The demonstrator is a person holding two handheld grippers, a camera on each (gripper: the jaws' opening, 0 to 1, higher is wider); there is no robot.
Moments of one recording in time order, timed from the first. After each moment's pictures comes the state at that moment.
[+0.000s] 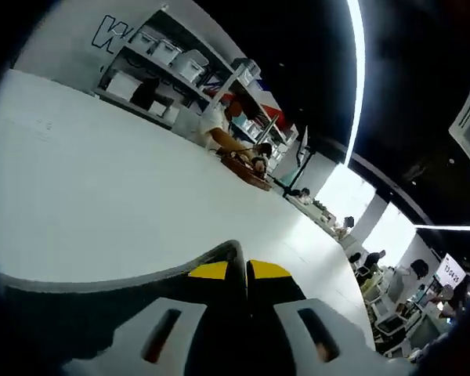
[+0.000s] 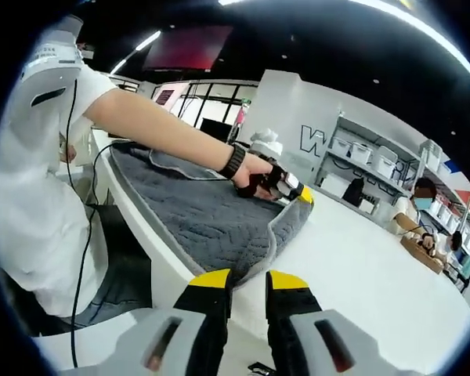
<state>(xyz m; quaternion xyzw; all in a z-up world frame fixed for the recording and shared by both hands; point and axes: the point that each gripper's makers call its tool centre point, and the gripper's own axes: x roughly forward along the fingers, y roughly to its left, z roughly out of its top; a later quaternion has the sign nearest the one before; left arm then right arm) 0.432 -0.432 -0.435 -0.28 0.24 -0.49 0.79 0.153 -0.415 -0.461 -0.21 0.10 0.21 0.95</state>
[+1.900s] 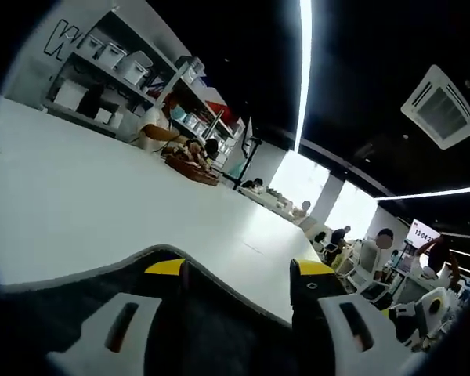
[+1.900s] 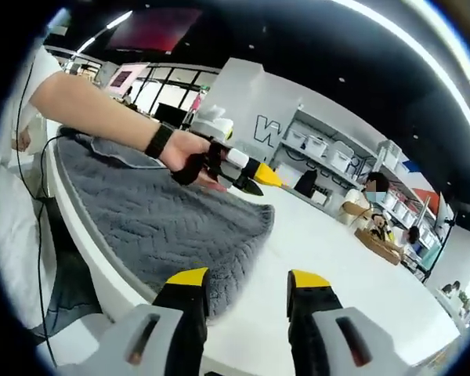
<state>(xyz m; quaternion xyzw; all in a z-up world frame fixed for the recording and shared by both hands) 0.387 -0.441 -0.411 -0.19 0.18 -0.59 0.76 0.187 -0.446 -0.449 -0.23 0.09 0.09 0.97</state>
